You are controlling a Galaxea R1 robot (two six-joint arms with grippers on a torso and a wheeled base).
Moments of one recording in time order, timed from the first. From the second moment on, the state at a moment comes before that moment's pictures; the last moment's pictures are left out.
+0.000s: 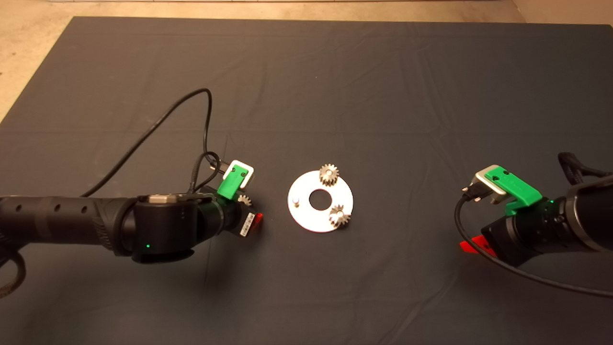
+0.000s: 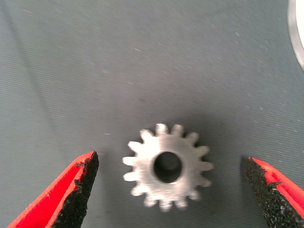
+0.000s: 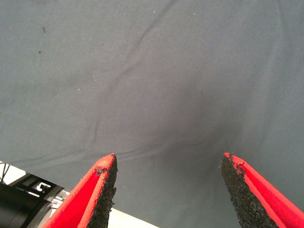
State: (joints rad) left arm -0.06 2.37 -0.72 1.15 1.47 -1.20; right arm 0.39 2.11 -0.40 -0.43 -1.53 1.32
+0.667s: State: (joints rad) left arm -0.06 2.37 -0.72 1.15 1.47 -1.20; right arm 0.39 2.10 -0.40 -0.43 -1.53 1.32
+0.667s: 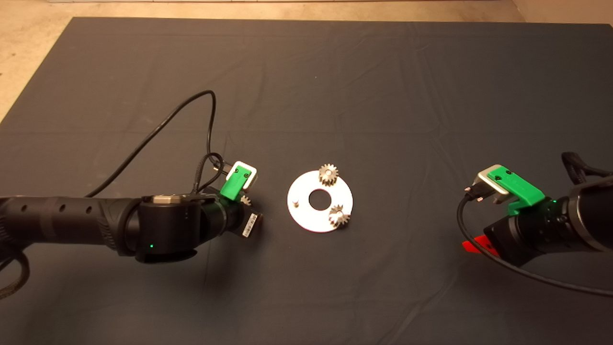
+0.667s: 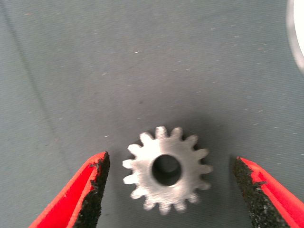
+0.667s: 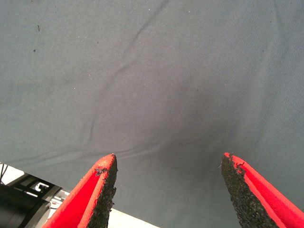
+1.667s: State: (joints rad) left arm -0.06 2.34 -0.71 1.15 1.46 -1.19; right arm 0.39 2.07 -0.40 -0.43 -1.53 1.31
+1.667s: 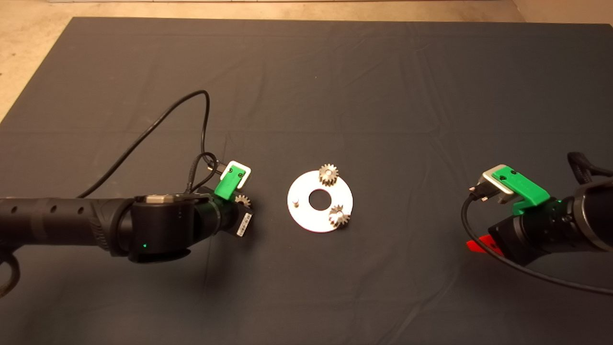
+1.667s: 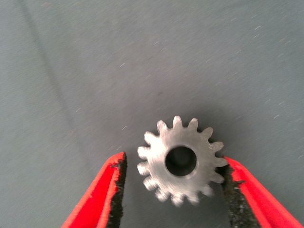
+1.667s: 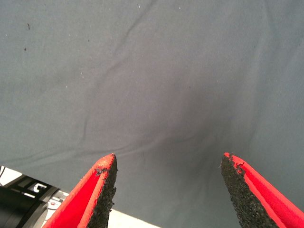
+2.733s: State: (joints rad) left arm -0.06 2.34 -0.71 1.15 1.46 -1.19; right arm 0.37 2.08 -0.40 -0.43 -1.53 1.30
